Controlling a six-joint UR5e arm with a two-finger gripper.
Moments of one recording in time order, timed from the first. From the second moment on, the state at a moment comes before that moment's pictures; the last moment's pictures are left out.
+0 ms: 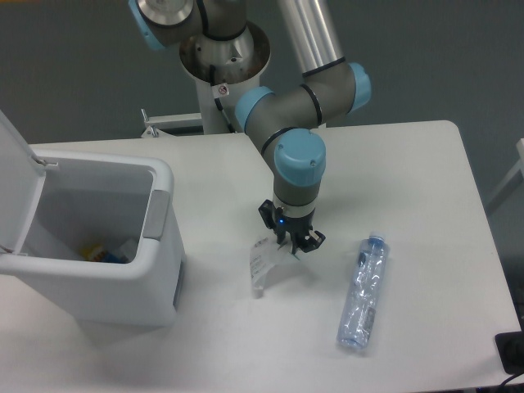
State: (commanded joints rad) arm 2.48 -1.94 -1.85 -0.87 1.54 1.14
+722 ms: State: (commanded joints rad) arm 2.50 -1.95 -1.64 -1.02 1.30 0.90
